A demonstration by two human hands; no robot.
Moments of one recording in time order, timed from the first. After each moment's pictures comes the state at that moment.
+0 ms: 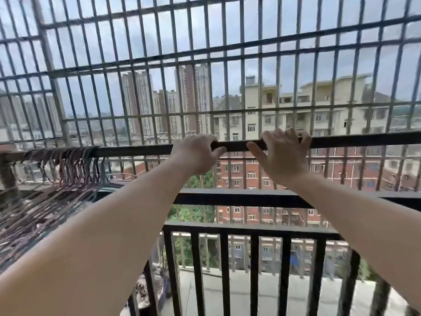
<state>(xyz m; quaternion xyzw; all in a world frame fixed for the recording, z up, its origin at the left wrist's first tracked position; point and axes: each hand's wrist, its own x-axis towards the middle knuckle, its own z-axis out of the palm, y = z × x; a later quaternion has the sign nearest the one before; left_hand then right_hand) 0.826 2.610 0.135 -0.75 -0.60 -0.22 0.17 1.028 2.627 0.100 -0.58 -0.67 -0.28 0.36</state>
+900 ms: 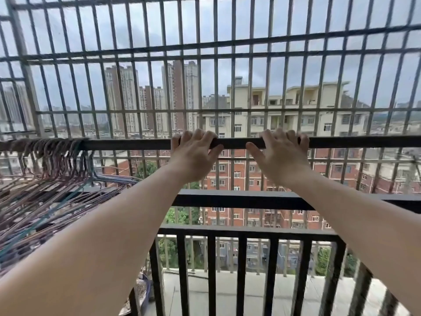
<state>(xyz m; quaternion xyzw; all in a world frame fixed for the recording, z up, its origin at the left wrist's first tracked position) 0.827 2.657 0.110 -0.77 -0.53 -0.30 0.18 1.032 2.633 0.107 -0.64 -0.67 -0.24 0.28</state>
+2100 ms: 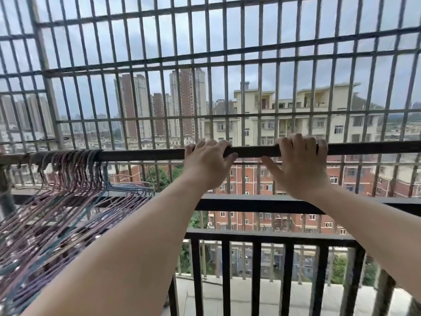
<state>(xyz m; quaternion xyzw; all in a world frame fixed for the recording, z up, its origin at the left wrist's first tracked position) 0.821 2.619 0.112 -0.76 -0.55 -0.32 0.15 1.026 2.616 0.092 -0.62 -0.66 -0.32 0.28</state>
